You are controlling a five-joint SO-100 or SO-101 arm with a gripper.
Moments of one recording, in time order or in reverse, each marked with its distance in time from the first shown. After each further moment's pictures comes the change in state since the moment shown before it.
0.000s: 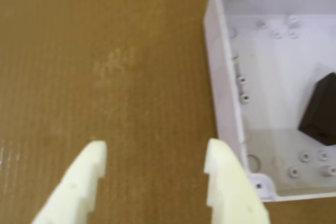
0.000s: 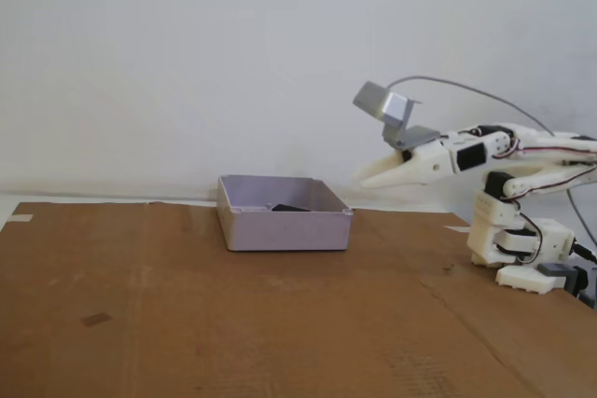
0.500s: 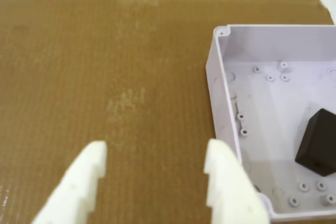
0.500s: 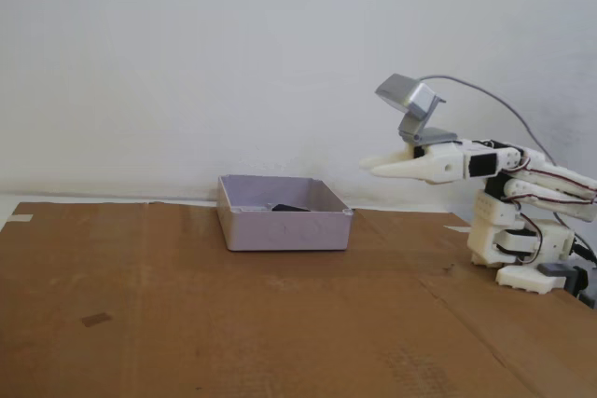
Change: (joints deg) arm -0.6 23.5 10.5 3.2 0.0
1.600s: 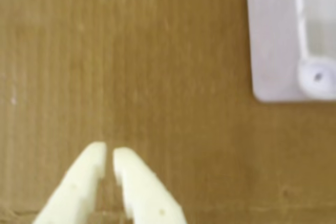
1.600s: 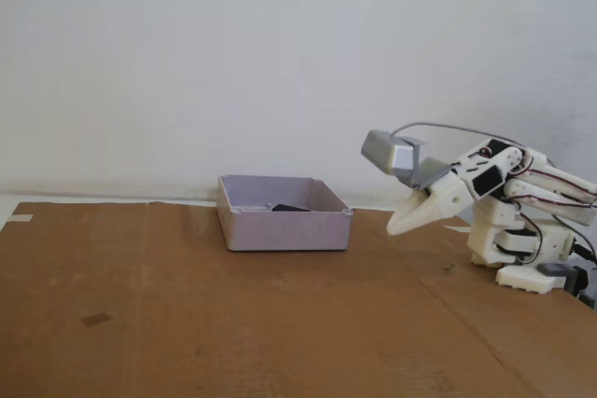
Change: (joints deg) arm 0.0 1.8 0.0 30.3 0.0
